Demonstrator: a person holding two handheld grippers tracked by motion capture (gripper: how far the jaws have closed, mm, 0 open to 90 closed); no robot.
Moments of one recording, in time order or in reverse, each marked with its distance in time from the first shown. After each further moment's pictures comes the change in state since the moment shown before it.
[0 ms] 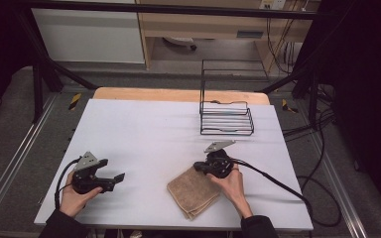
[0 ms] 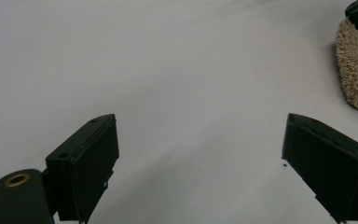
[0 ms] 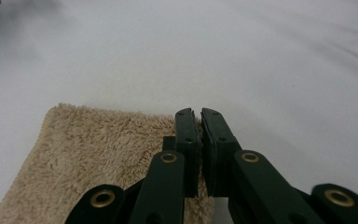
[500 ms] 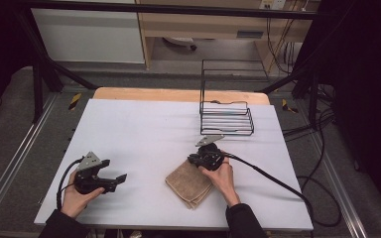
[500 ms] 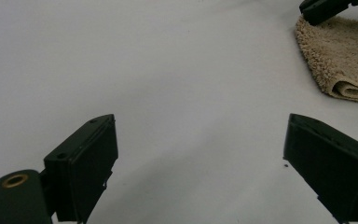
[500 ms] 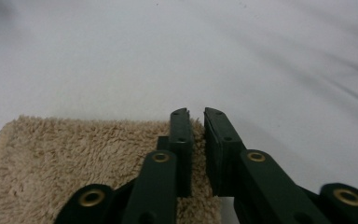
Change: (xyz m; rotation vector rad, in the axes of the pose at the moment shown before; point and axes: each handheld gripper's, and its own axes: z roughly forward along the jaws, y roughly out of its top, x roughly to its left) left arm -0.006 0.002 0.004 0.014 -0.009 0.005; right arm -0.009 0.017 0.032 -0.006 -0.074 -0.029
